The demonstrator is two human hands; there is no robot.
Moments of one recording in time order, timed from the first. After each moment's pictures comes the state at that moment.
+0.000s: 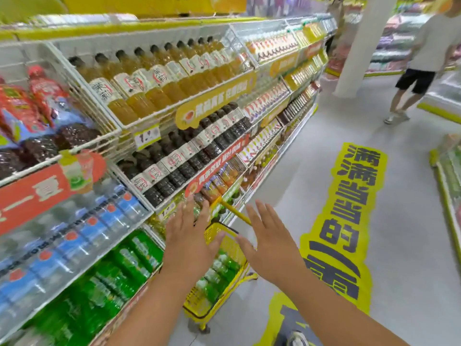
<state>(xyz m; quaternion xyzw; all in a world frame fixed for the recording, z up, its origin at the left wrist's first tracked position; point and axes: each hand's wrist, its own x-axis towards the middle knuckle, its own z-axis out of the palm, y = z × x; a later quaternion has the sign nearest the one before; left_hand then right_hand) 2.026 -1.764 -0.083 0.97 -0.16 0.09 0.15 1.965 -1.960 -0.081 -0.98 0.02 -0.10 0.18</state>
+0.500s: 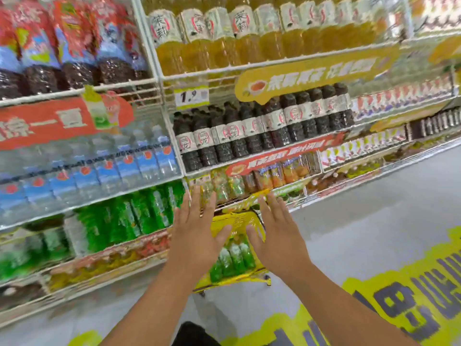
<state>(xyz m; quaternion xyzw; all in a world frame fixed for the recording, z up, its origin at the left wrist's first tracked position) 2.080 -1.849 -0.134 0.98 0.11 0.08 0.15 2.141 -2.044 -0.136 -0.96 -0.22 0.00 0.16</state>
